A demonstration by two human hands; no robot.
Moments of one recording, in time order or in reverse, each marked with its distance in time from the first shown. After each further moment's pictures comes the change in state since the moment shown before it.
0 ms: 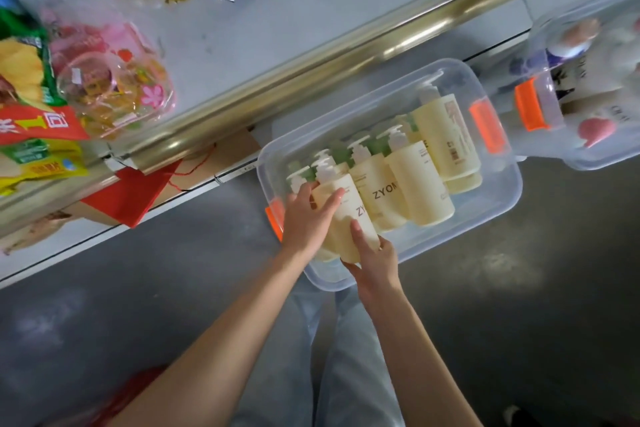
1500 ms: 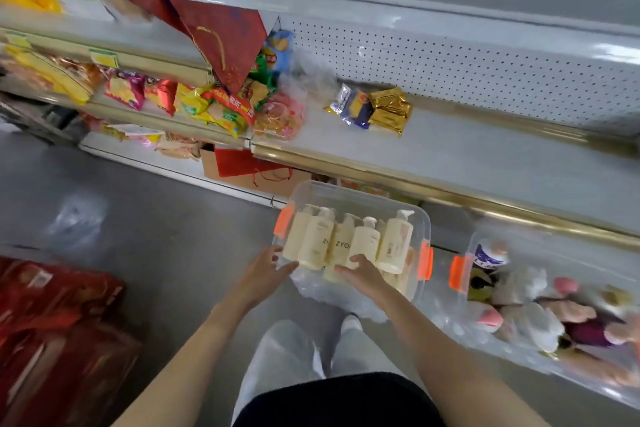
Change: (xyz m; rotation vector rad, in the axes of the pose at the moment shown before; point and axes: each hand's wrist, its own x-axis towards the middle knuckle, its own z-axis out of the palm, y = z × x) left_hand -0.237 0.043 0.082 -0.200 0.468 -0.172; right_hand -0.052 -0.170 -0.113 -1.631 -0.678 -0.496
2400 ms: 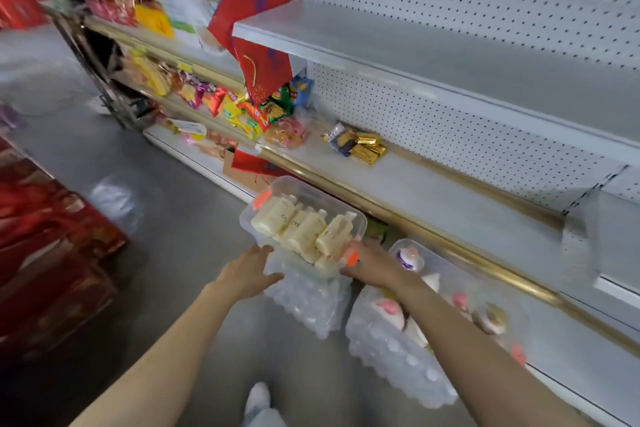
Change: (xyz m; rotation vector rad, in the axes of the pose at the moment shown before) left_hand -0.227 0.062 0.177 0.482 0.243 0.067; right_hand -0.148 0.137 -0.185 -0.940 0.029 -0.532
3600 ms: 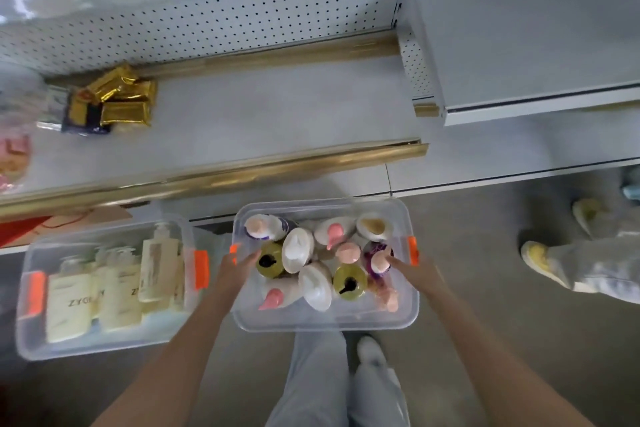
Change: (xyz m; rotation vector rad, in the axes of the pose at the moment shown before) left_hand 0.235 0.264 0.201 -0.432 -0.451 -0.250; right_hand -0.087 0.370 0.141 1.244 0.149 1.109
